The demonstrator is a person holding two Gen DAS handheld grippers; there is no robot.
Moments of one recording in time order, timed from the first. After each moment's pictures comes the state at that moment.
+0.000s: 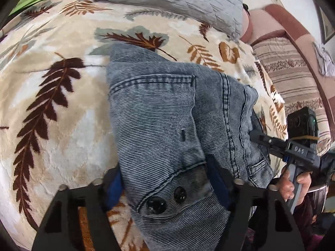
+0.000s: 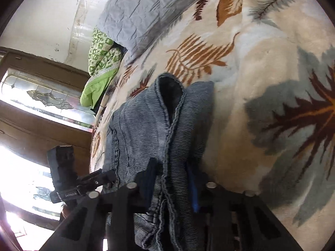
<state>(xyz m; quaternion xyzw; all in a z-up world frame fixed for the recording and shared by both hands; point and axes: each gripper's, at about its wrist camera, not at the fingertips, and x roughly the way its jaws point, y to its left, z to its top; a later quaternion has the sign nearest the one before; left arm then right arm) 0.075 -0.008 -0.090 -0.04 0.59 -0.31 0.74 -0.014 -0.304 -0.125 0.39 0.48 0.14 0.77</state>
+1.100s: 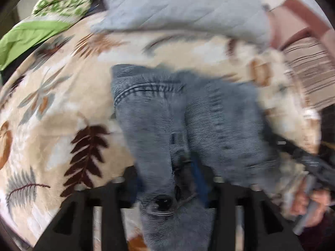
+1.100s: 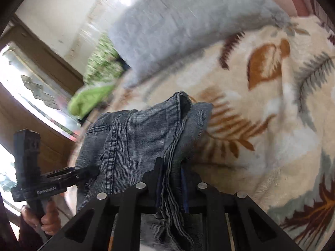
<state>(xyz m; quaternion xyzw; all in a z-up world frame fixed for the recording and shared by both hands) 0.138 -0.036 -0.071 0.07 0.57 -0.19 0.80 0.063 -0.286 -0.095 0.28 0.44 0.08 0.85</state>
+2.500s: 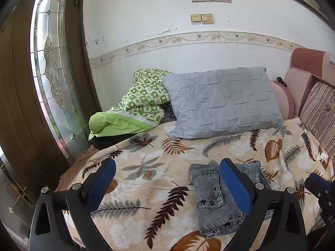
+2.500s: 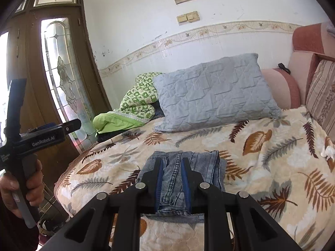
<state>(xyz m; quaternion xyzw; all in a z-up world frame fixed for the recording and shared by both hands) -0.011 0.041 0.138 0.09 0.25 -0.05 0.96 -0.101 -0.189 0.074 0.13 0.23 0.05 0.96</state>
